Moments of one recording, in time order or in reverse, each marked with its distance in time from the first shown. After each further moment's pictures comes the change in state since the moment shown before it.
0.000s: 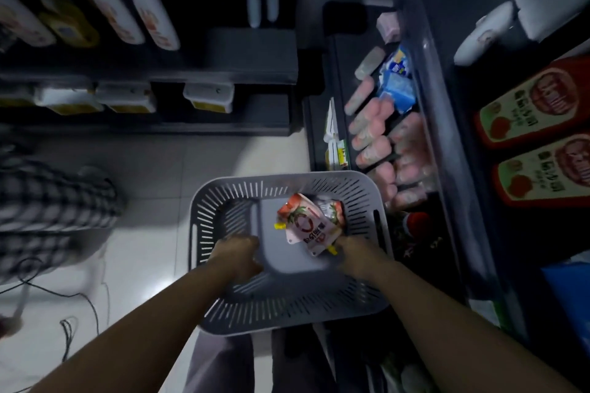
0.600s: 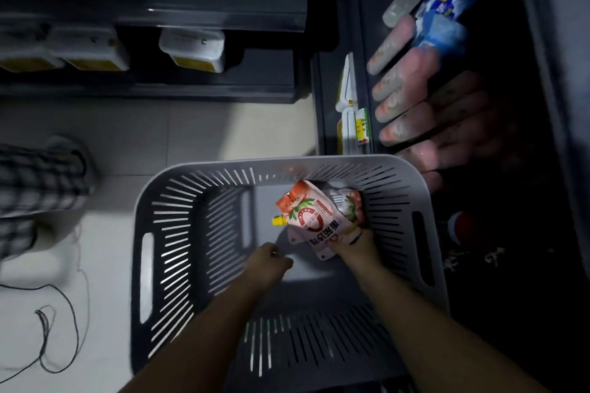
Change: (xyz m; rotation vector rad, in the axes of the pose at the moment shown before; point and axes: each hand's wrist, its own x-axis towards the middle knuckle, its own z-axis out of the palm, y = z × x) left_hand 0.112 0.031 0.089 -0.943 -0.084 -0.332; right_hand 0.134 0.023 0.071 1.034 0.312 0.436
